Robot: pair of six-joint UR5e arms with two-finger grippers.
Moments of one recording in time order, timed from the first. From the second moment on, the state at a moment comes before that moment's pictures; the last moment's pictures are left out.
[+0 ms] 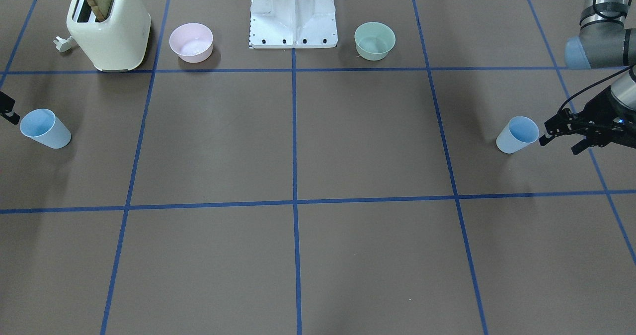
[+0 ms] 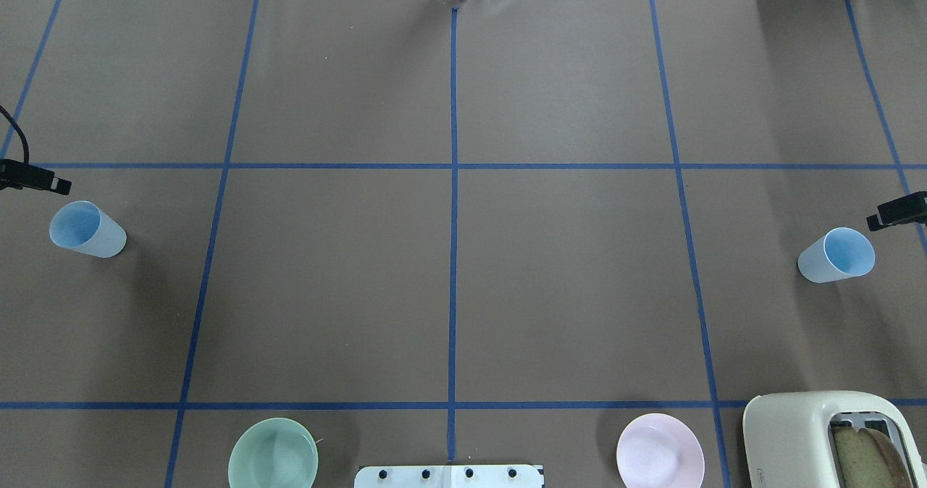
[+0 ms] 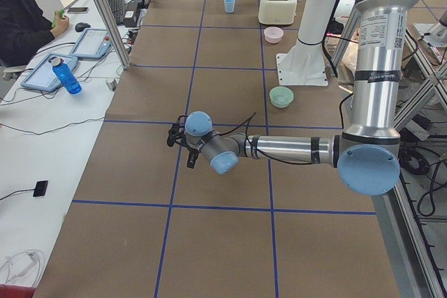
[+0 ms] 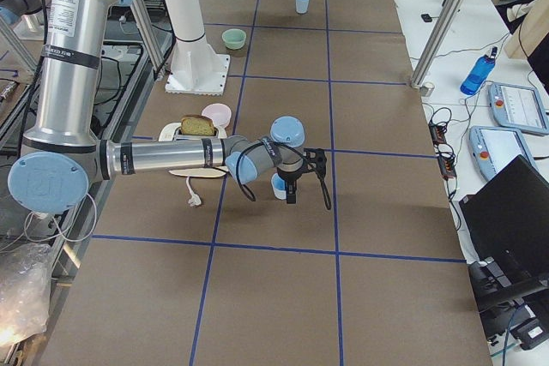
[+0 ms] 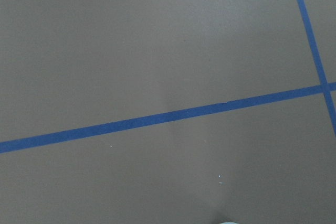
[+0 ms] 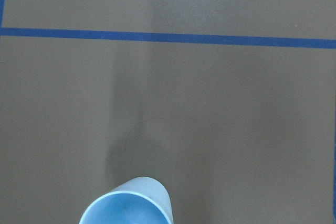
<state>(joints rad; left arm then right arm) -1.15 -1.57 -1.50 -2.42 -2.34 -0.65 1.18 -1.76 1.80 -1.11 2.29 0.56</state>
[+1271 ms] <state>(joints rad) -1.08 -1.53 -1.51 -2.52 -2.30 -0.73 1.18 -1.76 1.80 -1.11 2.29 0.56</state>
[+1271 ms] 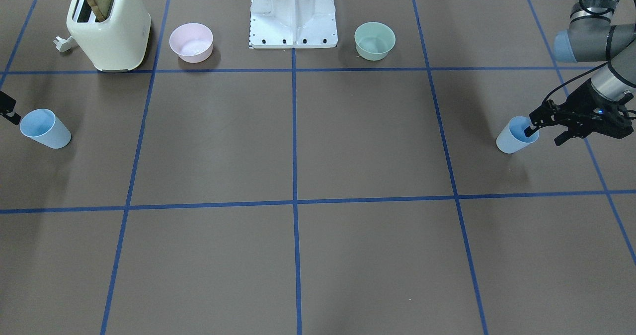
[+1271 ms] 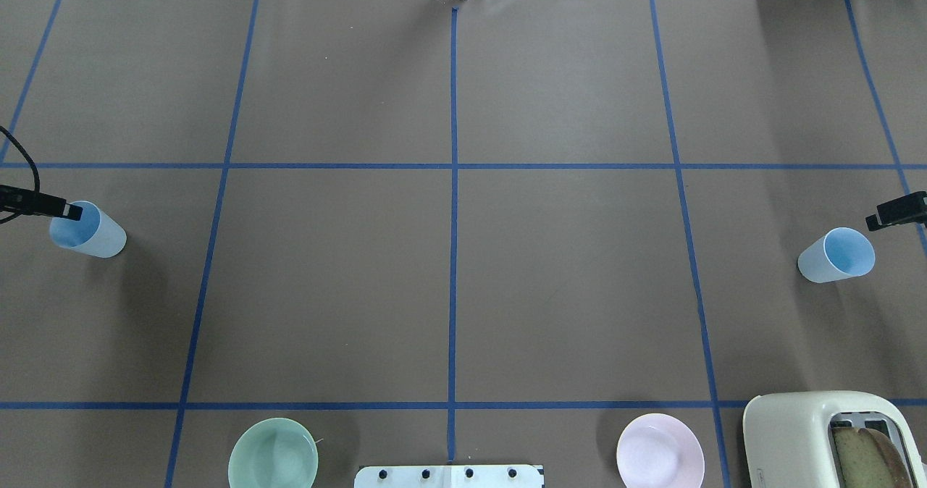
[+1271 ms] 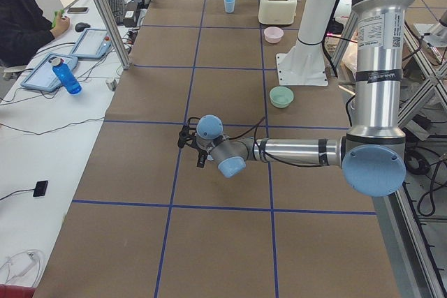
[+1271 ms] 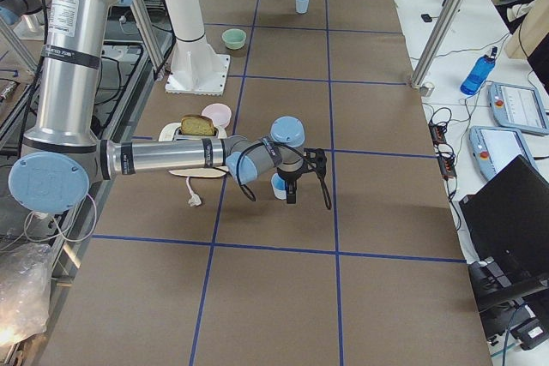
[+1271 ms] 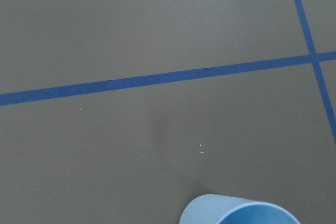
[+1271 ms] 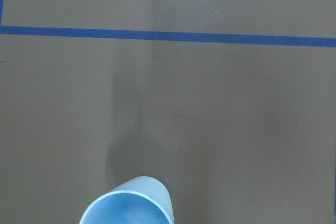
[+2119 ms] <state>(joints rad) -1.05 -1.53 -1.51 -2.52 -2.29 -0.73 1.18 -1.75 1.79 -1.12 2.29 0.56</state>
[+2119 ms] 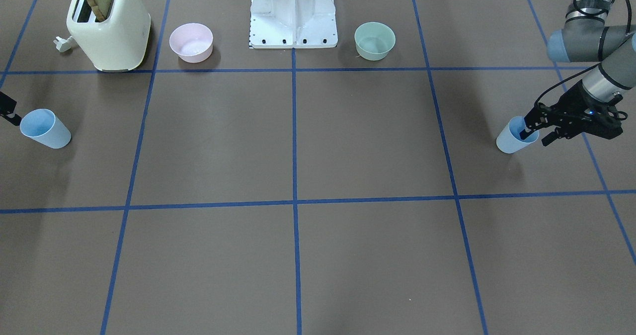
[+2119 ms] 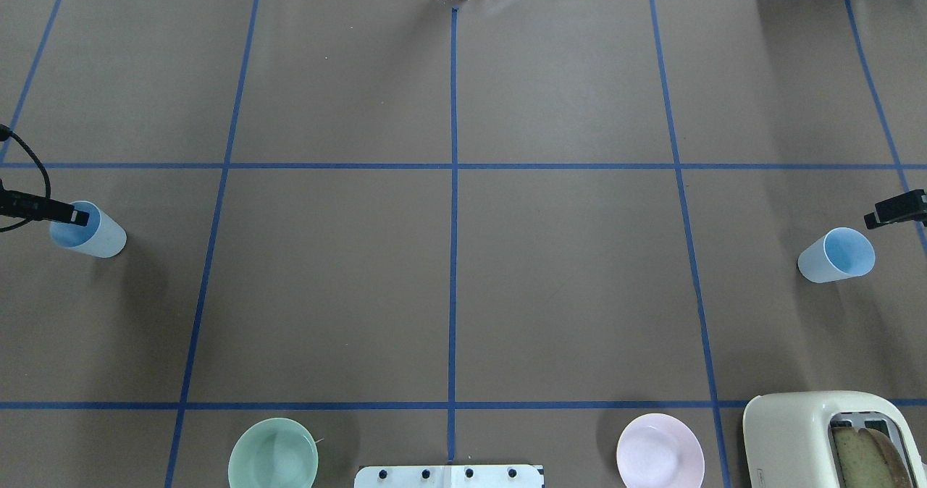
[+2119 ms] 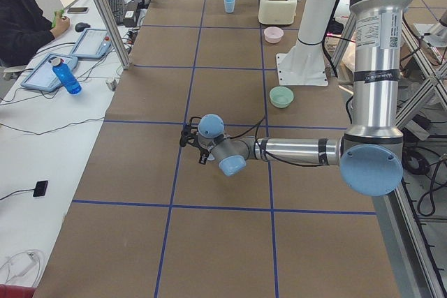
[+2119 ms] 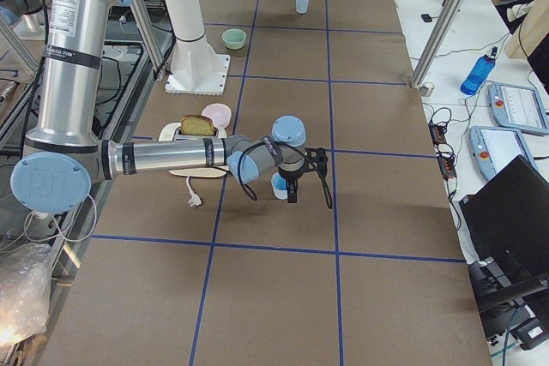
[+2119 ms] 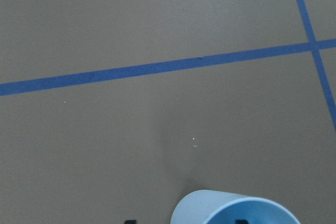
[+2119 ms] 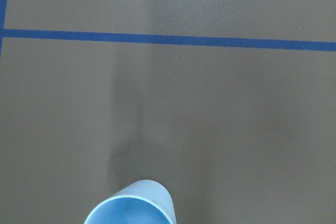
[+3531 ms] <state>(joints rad) -1.00 -1.68 -1.86 -2.03 -2.32 -0.91 1.15 -1.77 1.80 -1.07 2.30 0.61</state>
